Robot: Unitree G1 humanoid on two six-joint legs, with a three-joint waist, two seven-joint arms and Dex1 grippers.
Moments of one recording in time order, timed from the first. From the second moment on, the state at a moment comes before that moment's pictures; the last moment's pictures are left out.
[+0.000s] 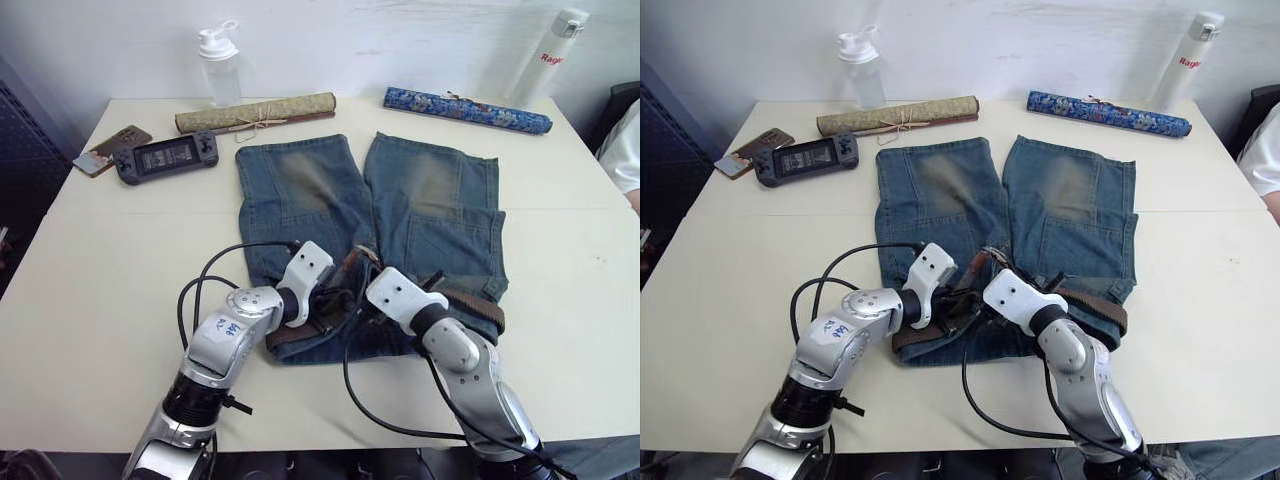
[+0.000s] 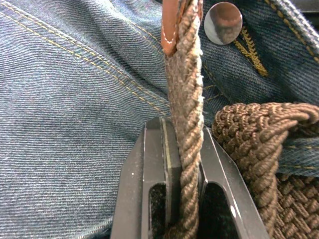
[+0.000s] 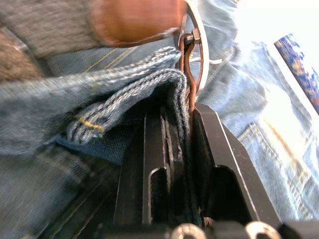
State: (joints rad) left arm -0.45 0.22 -0.25 -0.28 -0.19 0.99 -0.43; right arm -0.11 -0.32 0.31 -0.53 -0.54 0.50 0.40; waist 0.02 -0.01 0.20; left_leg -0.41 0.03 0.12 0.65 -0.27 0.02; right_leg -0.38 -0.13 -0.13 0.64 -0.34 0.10
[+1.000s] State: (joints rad) left arm -0.45 0.21 -0.25 -0.24 -0.19 0.96 -0.41; right arm -0.10 -0.34 0.33 -0.52 -0.60 0.44 0.40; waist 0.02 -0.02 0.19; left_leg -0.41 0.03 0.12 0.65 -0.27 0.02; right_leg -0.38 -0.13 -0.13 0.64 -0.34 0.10
